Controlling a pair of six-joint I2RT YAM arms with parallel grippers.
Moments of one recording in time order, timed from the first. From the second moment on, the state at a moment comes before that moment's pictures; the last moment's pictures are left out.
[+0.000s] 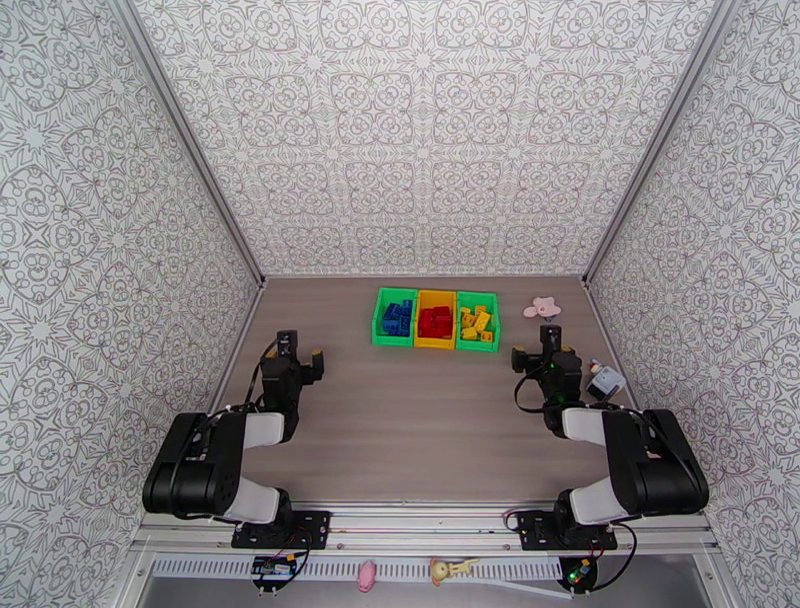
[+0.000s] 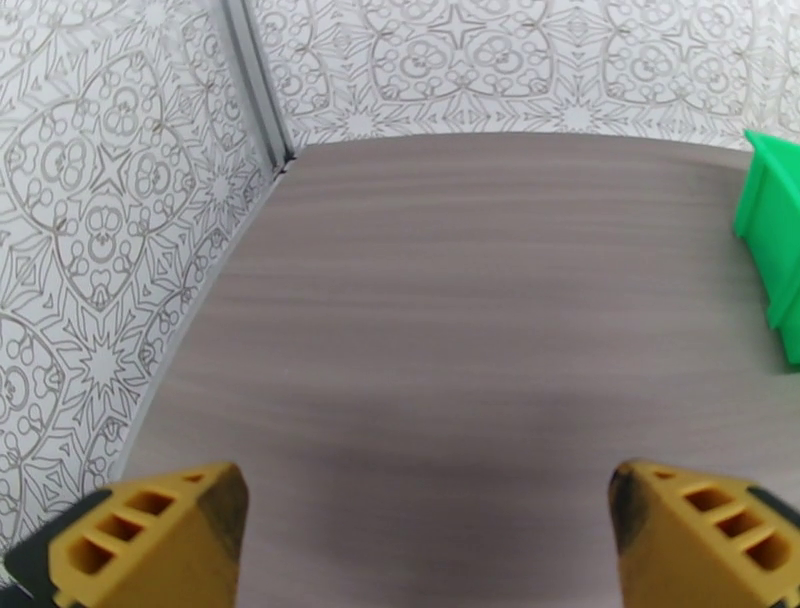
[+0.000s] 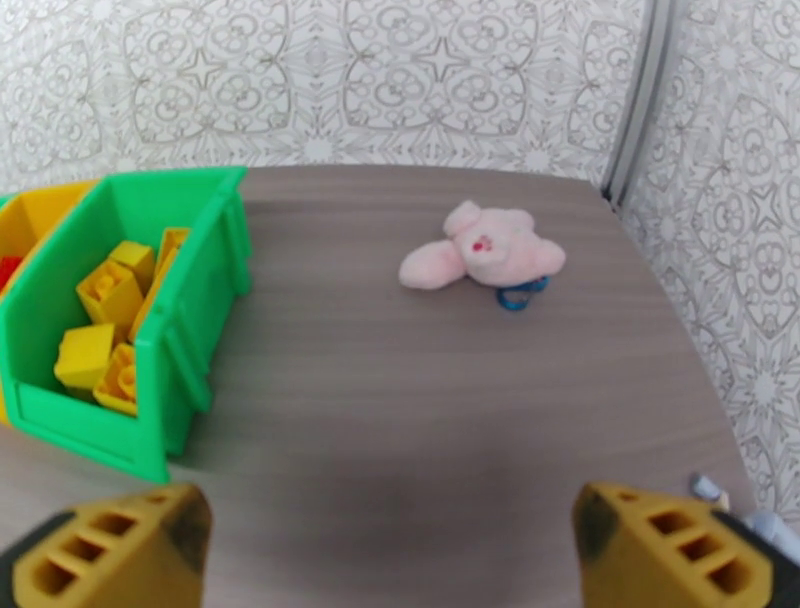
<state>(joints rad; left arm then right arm) 0.03 1.52 0.36 0.82 -0.17 0.03 0.02 1.51 0.40 0.78 0.07 0.00</state>
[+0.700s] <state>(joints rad) 0.05 1.53 0.38 0.82 -0.12 0.00 0.02 1.51 0.40 0.80 0.04 0.00</state>
